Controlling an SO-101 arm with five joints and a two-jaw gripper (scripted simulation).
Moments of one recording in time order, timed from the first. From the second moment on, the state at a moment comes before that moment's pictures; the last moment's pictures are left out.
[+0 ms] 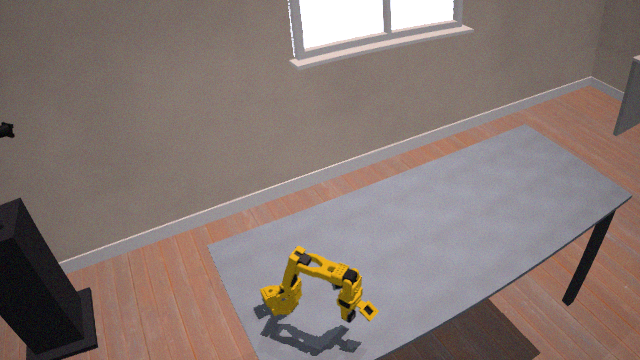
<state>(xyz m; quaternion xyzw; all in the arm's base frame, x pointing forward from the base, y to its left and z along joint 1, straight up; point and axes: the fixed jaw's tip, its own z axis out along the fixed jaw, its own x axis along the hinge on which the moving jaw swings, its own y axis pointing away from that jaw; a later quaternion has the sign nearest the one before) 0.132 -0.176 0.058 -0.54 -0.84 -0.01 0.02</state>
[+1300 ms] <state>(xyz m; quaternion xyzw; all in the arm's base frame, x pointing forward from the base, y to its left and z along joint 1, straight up) 0.202 -0.042 0.060 -0.21 -0.98 0.00 0.02</state>
